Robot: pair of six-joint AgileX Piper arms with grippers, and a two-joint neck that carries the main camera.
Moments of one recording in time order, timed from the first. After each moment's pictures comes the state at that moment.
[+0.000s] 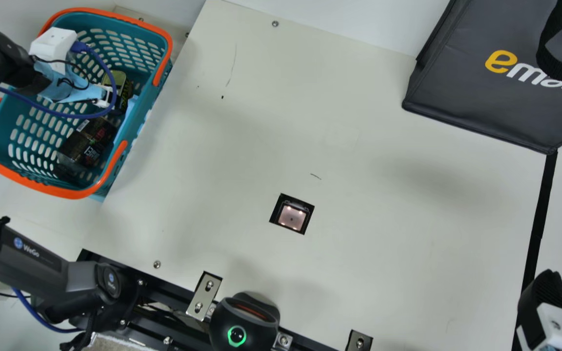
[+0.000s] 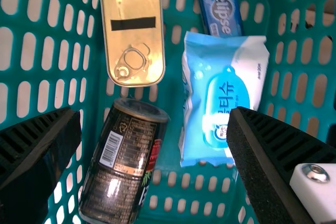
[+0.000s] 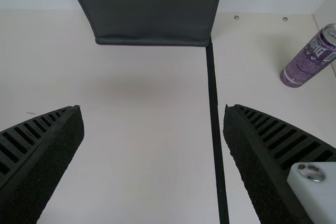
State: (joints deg) left arm 37.8 110.9 -68.7 -15.3 38.9 40.6; right arm 0.6 42.7 -69.8 -0.8 69.5 0.0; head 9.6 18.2
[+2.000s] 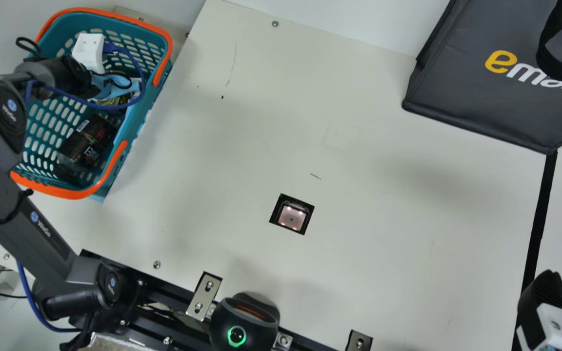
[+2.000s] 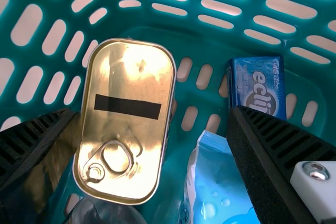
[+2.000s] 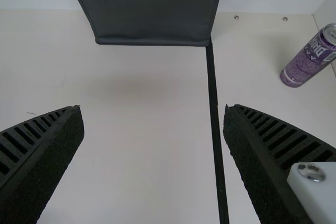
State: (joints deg) left arm 30.3 124.9 -68.2 -13.5 12.9 24.0; right arm 0.6 42.7 -69.8 -0.8 69.5 0.0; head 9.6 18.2
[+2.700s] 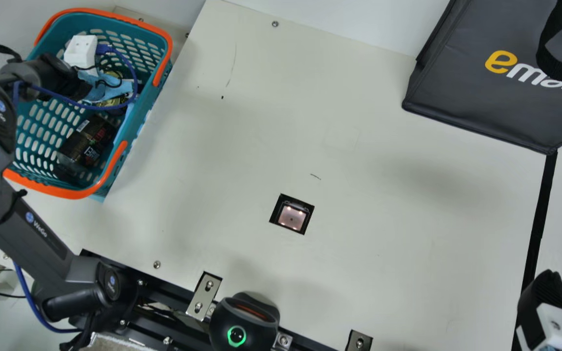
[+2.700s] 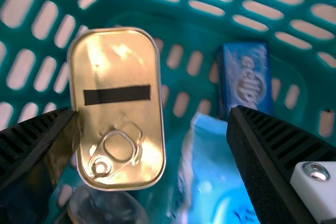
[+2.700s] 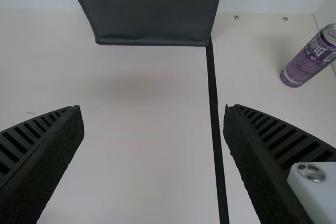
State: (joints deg) left arm 33.9 124.0 -68.1 -31.4 19.7 43.8; right arm 0.6 42.7 -69.8 -0.8 69.5 0.0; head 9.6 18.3
